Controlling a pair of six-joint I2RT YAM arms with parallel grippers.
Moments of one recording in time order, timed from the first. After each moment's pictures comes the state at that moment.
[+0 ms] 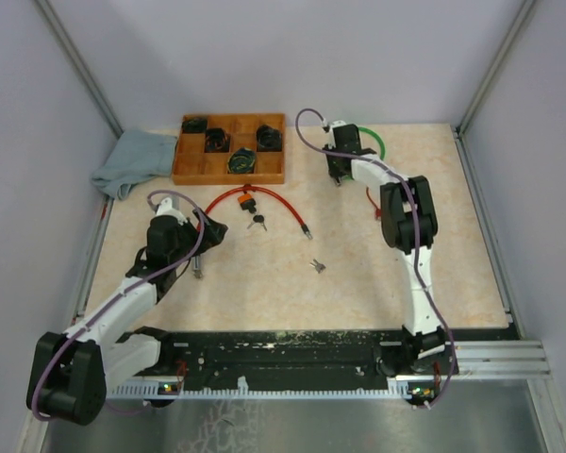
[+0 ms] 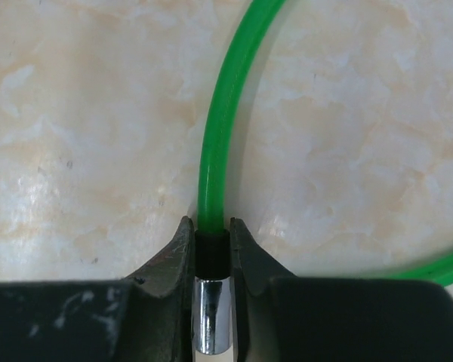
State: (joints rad) left arm -0.26 1.02 0.43 0.14 0.01 -0.63; right arm 0.30 2.36 1.88 -0.30 0.04 -0.03
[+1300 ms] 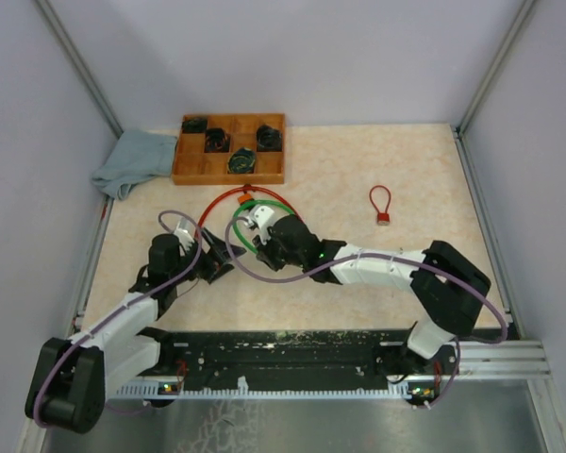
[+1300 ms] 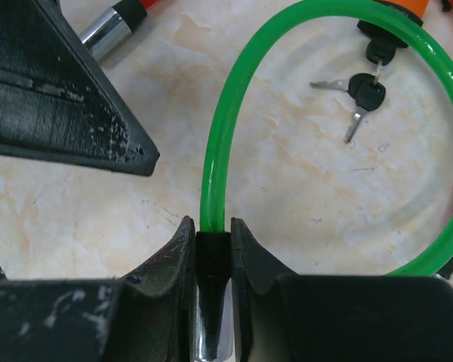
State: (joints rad) left arm -0.27 0.97 0.26 0.26 0.45 -1.04; right arm 0.99 1.57 0.93 0.10 0.03 0.03
